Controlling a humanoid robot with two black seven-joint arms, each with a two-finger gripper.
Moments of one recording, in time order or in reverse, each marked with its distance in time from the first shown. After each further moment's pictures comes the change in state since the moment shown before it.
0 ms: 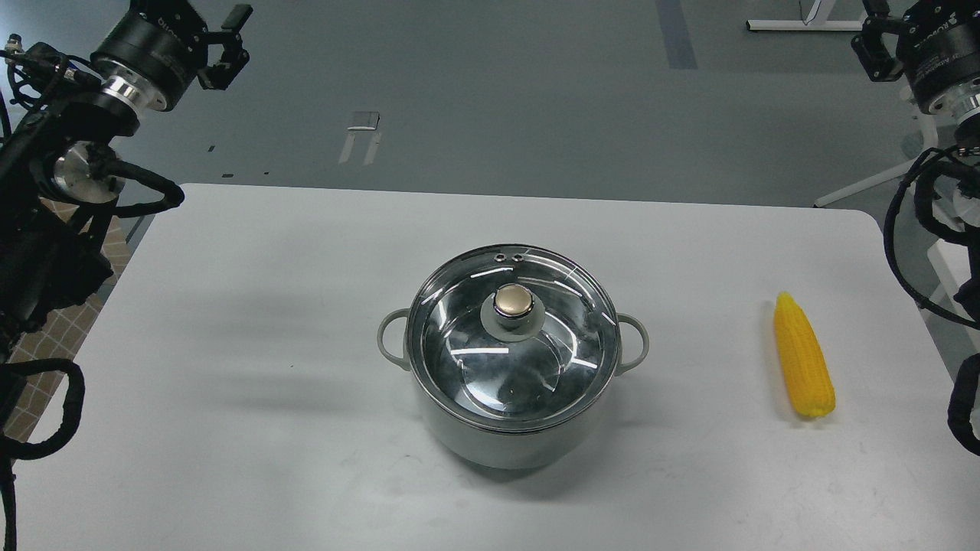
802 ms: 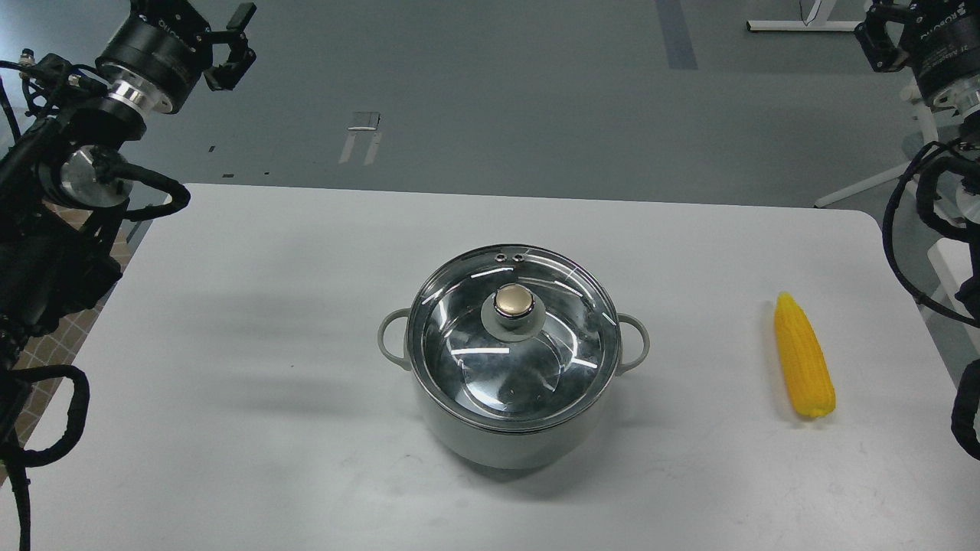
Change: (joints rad) left arm 0.045 0.011 0.041 -0.107 -0.076 -0.001 0.007; right arm -0.033 -0.013 -0.004 0.055 0.042 0.000 0.003
